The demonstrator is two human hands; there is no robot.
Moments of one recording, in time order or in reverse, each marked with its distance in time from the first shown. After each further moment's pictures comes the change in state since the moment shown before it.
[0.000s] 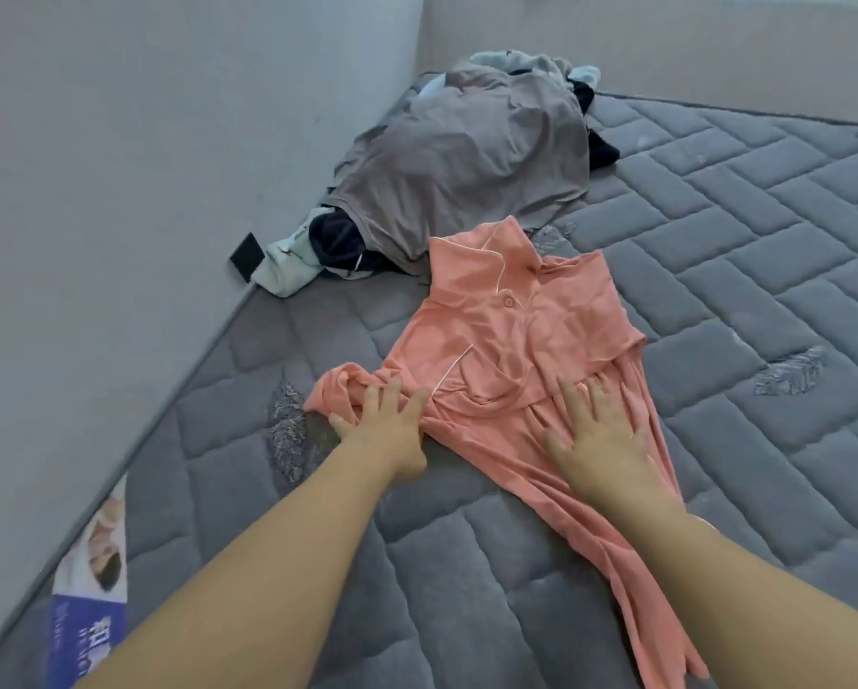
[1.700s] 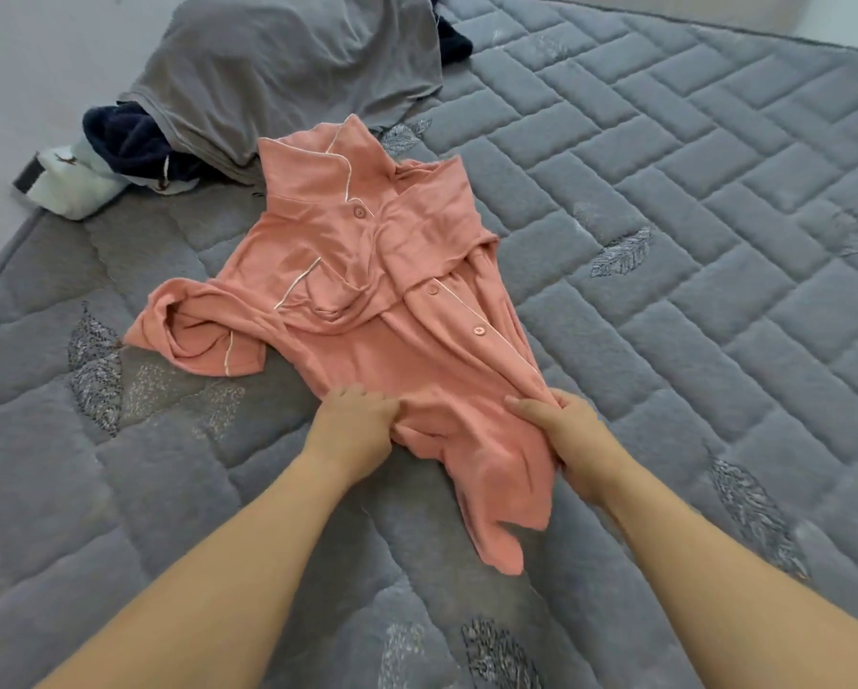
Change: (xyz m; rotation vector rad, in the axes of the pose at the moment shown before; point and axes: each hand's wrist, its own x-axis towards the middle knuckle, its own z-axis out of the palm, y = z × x) left_hand -0.004 0.117 0.131 0.232 0.298 0.481; right_hand -0.096 0.139 0.008 1.241 -0.254 0.425
